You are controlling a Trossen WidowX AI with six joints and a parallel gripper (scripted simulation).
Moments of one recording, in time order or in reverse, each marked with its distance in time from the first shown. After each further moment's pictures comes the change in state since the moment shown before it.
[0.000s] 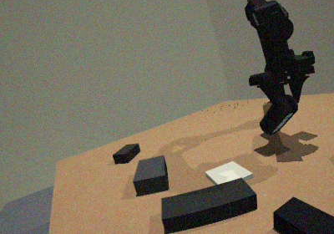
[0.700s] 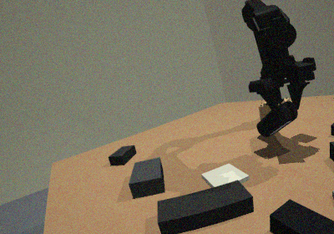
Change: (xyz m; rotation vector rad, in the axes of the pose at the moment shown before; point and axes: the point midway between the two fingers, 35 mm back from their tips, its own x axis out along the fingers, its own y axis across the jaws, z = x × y) arm 0.011 0.000 0.012 0.000 -0.003 0.001
